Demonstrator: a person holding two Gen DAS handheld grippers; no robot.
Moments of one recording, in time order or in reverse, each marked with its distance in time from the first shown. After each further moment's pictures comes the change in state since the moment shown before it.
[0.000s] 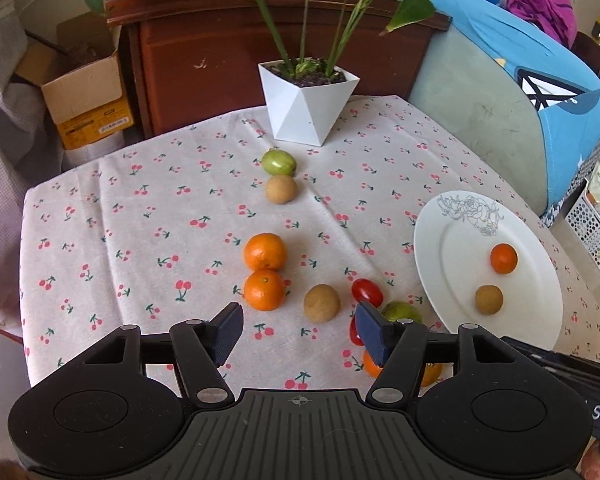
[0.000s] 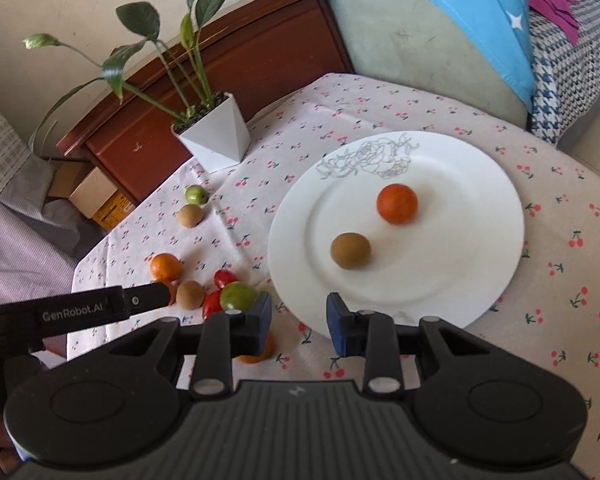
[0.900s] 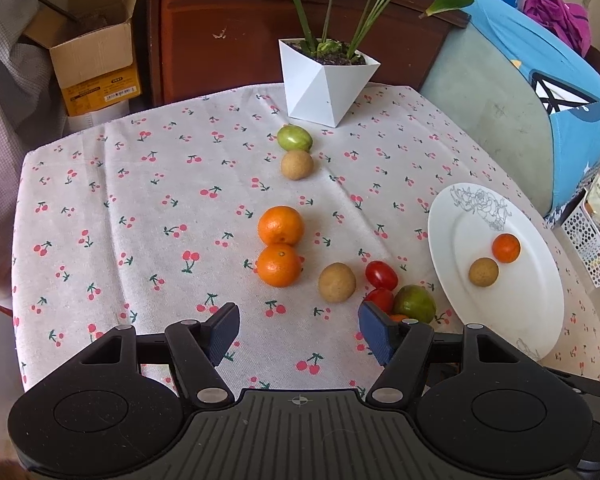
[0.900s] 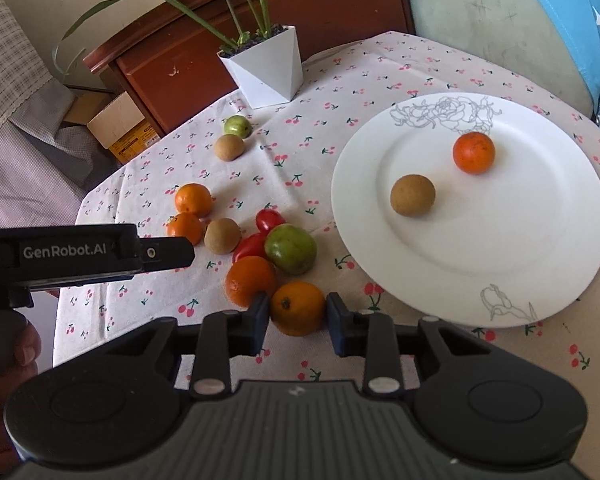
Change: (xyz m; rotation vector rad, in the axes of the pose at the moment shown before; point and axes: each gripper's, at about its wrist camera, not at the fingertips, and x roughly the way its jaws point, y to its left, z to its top) left arm 0.008 0.014 -0.010 -0.053 0.033 -0.033; right arm 0.037 0.031 -0.017 -0.122 0.091 0.000
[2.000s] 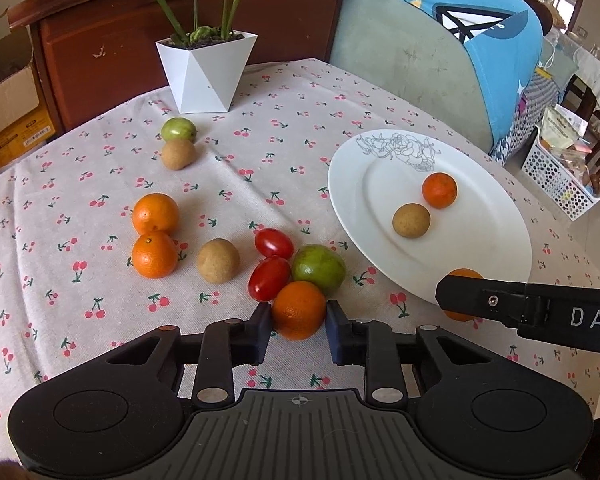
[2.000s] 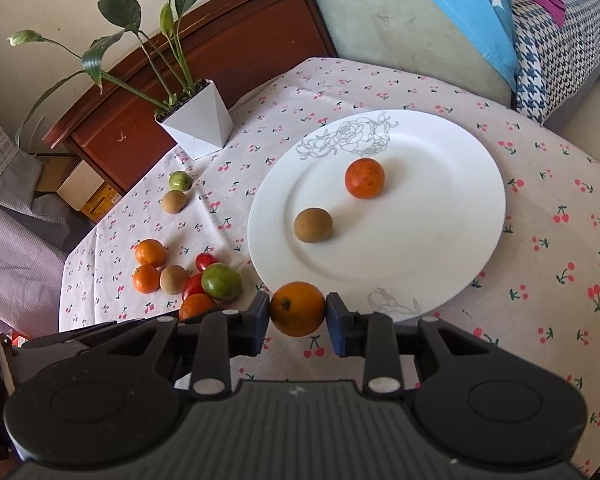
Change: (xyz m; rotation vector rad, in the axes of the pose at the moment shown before) left arm 0.020 -0.059 -0.028 0.220 -0.023 -0.081; right arm -0.044 -0.049 0.003 0.185 -0.074 -0.047
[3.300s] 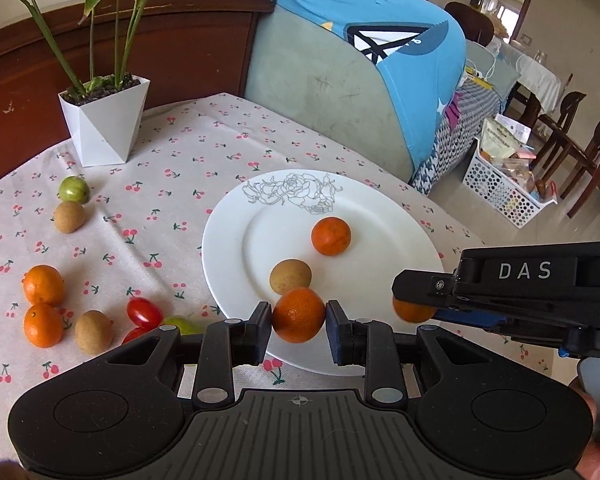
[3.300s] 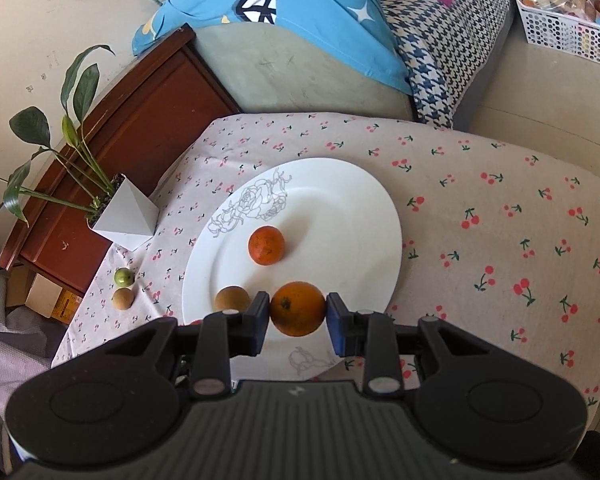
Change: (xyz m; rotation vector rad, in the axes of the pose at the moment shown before) left arm 0.008 -0.058 0.024 0.070 -0.078 -0.156; right arm -0.019 -0.049 0.022 0.284 -0.120 -0.108
